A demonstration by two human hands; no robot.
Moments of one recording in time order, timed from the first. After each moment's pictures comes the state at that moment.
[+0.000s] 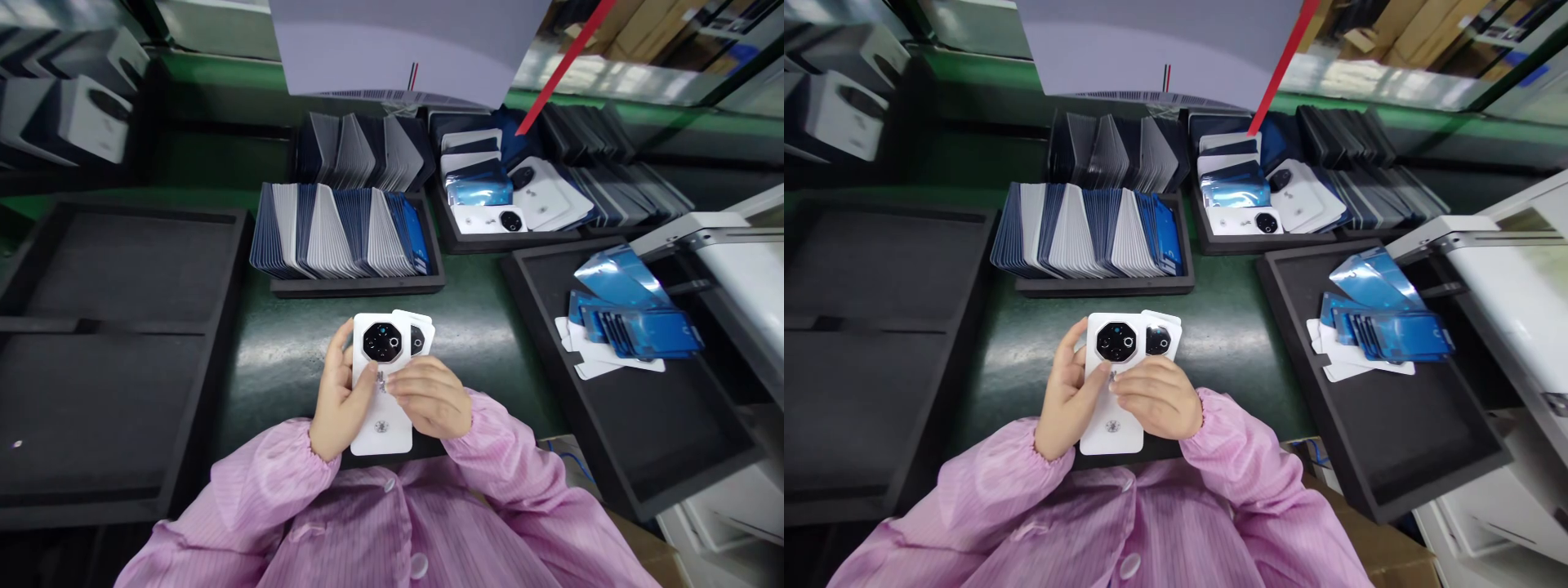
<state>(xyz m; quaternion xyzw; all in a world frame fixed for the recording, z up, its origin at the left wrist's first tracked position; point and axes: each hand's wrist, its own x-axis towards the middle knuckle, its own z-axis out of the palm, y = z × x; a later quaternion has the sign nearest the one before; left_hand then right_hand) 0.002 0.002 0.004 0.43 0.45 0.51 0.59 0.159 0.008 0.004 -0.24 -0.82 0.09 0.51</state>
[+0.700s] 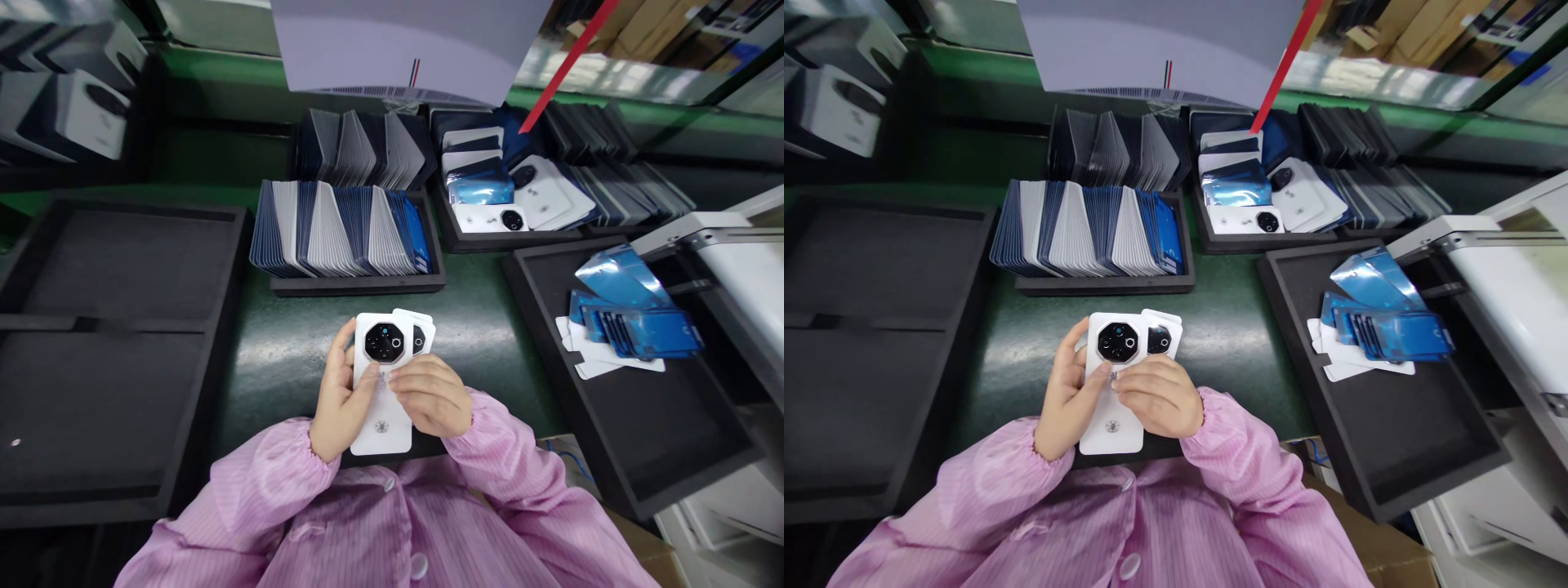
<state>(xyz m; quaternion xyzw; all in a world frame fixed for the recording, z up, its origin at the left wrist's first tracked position) 0.000 -0.001 0.002 0.43 0.45 0.50 0.60 0.160 0.009 0.004 -0.24 -0.82 0.10 0.51</state>
